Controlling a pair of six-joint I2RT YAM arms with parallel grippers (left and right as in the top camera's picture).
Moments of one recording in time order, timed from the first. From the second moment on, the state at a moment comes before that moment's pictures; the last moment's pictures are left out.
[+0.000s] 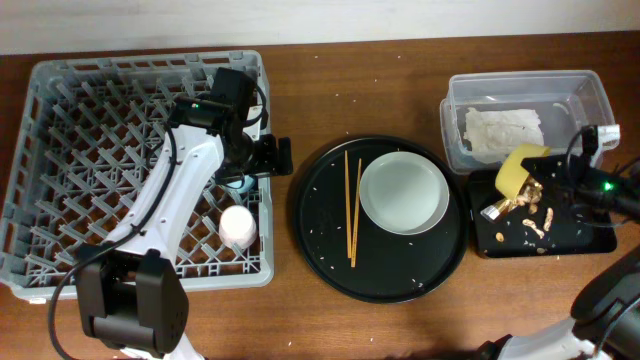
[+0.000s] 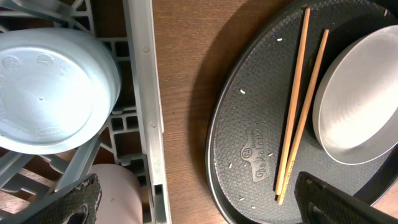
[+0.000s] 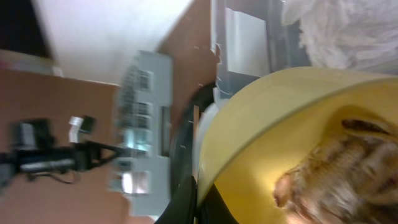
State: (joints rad) left arm -0.25 1.83 1.58 -1.10 0.22 -0.28; right arm -0.74 1.80 1.30 -1.09 -1.18 -0.37
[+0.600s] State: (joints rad) left arm -0.25 1.83 1.58 -1.10 0.22 -0.28; right arm -0.86 1.87 1.22 -1.22 -1.51 -0.40
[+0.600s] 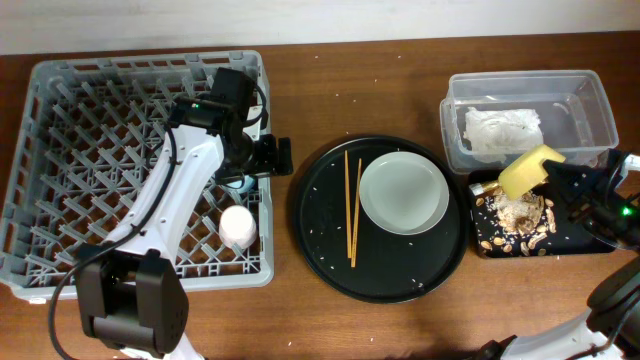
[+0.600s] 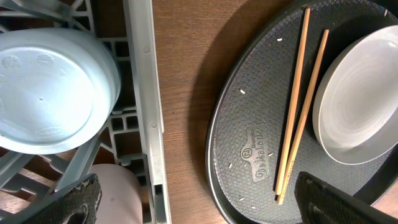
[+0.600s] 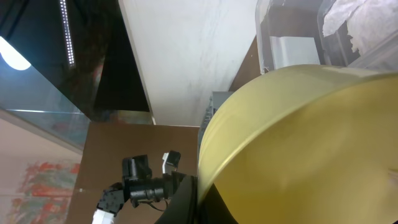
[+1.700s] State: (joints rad) left arm -0.25 1.83 1.58 -1.10 0.22 -0.28; right arm -0.29 1.53 1.35 -1.39 -0.78 -0.29
